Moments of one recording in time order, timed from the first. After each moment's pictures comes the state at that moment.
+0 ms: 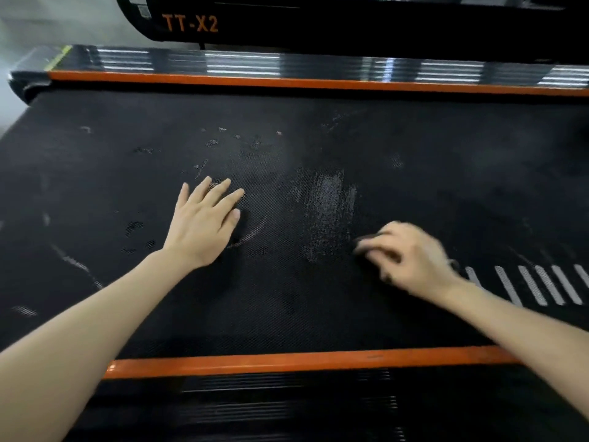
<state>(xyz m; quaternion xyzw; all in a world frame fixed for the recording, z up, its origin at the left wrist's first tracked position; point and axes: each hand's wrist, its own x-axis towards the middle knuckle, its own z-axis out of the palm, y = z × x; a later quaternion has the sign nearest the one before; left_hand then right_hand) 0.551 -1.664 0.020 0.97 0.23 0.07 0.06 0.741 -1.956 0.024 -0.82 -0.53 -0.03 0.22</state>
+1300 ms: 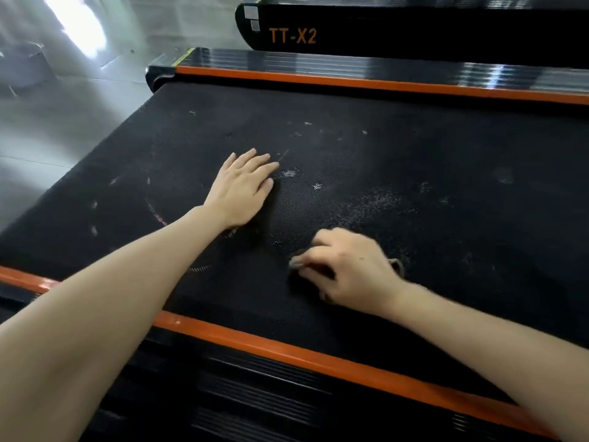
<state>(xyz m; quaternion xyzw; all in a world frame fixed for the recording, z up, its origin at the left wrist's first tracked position) 0.530 -1.610 0.015 0.95 0.29 0.11 0.03 0.642 -1.827 0.009 -0.65 -0.73 0.02 0.24</state>
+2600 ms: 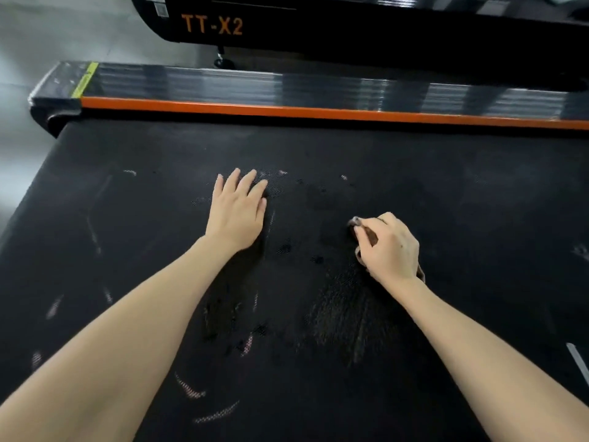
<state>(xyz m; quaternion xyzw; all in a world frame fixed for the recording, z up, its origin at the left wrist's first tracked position) 0.609 -1.508 0.017 0.97 0.24 0.07 0.07 0.730 -1.744 0.007 -0.93 -0.30 -0.10 0.20</state>
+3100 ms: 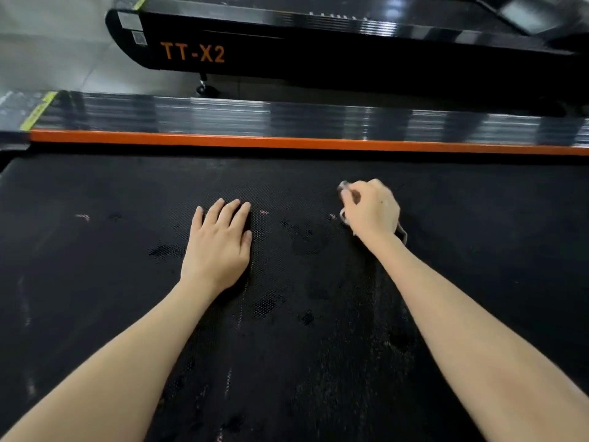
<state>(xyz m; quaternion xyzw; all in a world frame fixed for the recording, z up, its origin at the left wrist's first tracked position) 0.641 -1.489 -0.007 0.96 0.25 0.10 0.07 0.843 -1.649 0.016 -0.94 -0.26 -0.09 0.20</state>
